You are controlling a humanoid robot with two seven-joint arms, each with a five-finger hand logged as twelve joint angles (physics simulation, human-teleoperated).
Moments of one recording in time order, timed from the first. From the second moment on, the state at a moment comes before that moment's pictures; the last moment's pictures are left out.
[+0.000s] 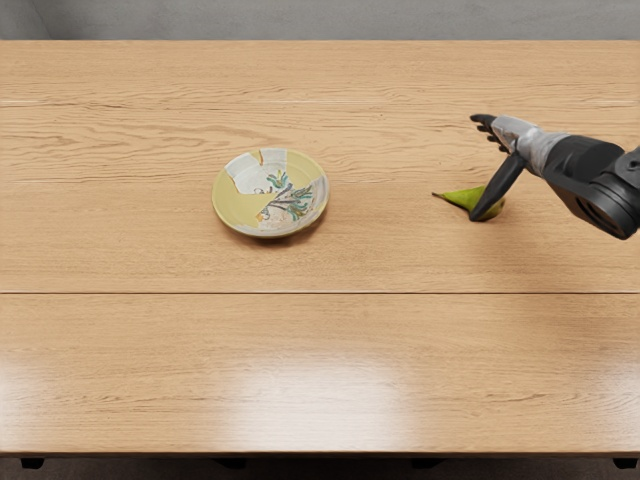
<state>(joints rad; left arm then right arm) -0.03 0.00 -0.14 -0.16 -0.05 -0.13 0.13 1.09 -0.64 0.27 1.25 -0.72 -0.15 -0.45</state>
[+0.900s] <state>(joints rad) -0.03 0.00 -0.14 -0.16 -0.05 -0.13 0.13 1.08 -0.58 0.10 1.27 -0.78 -0.42 -0.45</state>
